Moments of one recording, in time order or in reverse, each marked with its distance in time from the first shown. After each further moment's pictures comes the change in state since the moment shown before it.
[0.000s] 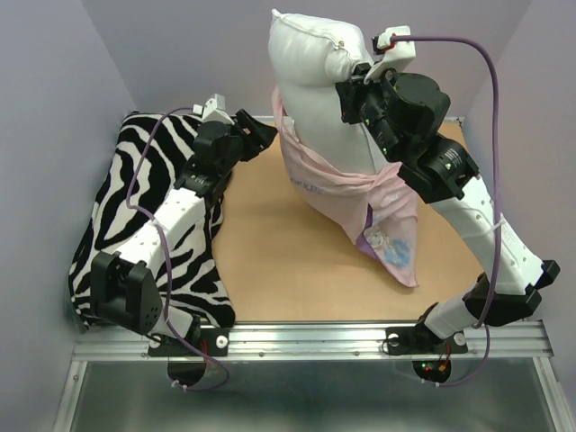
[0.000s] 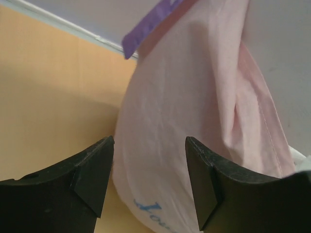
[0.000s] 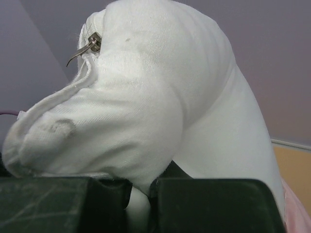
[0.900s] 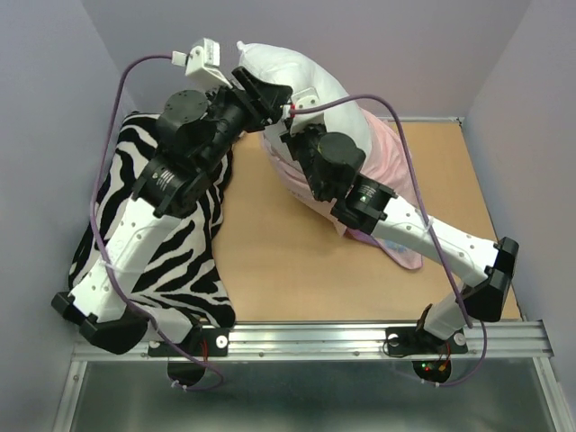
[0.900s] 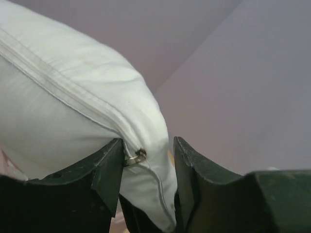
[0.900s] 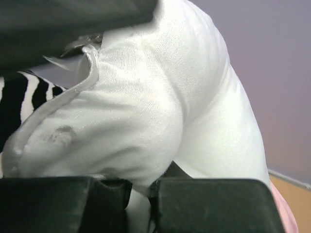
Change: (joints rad) left arm -0.275 -0.069 0.583 -0.410 -0.139 0.162; right arm 0.230 0.063 -0.420 0.575 0.243 -0.424
